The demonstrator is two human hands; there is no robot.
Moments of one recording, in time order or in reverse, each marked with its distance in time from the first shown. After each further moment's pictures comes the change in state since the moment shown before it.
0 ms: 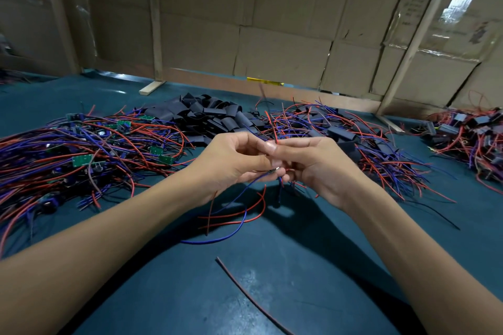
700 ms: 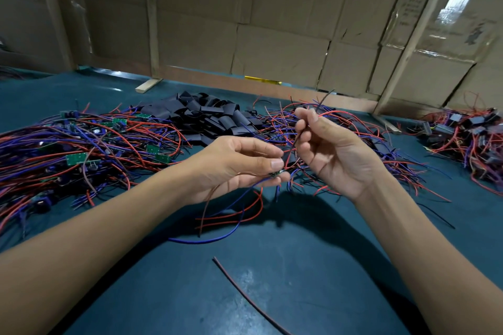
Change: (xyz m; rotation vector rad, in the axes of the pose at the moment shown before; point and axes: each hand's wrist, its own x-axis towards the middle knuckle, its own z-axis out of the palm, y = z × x) left_hand -0.004 0.008 -0.001 -0.080 -0.183 -0.139; right_hand 0.003 -0.010 -0.031 0.478 -0.039 -0.063
